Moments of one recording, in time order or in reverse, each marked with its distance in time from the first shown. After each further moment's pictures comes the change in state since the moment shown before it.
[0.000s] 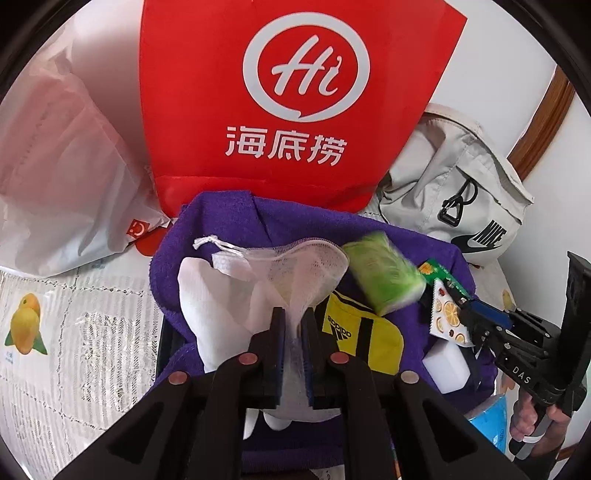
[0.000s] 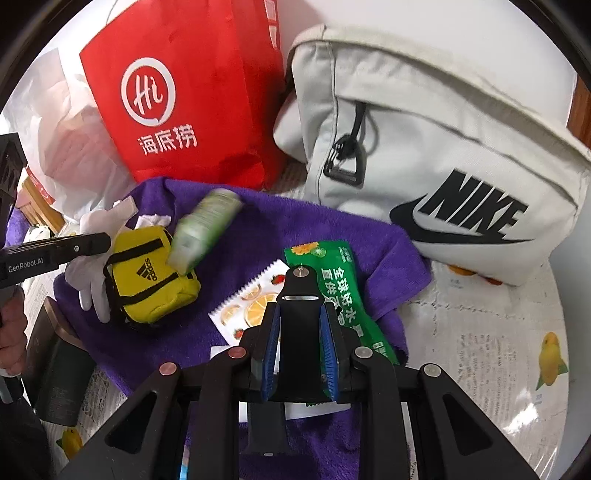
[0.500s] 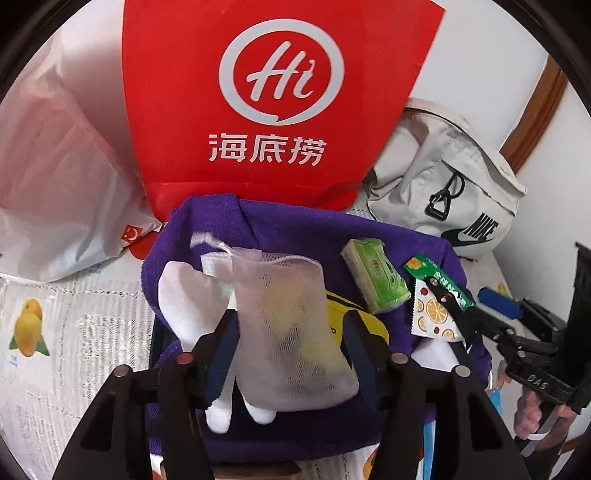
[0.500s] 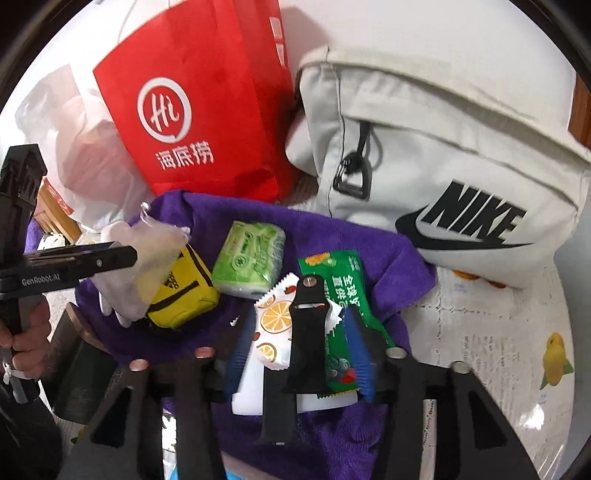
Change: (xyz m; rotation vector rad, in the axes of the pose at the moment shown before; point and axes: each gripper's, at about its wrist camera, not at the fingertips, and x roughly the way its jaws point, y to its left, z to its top) left arm -0.011 -0.016 0.000 0.035 0.007 0.007; right arm -0.028 -0.003 -0.003 0.000 -0.062 0.048
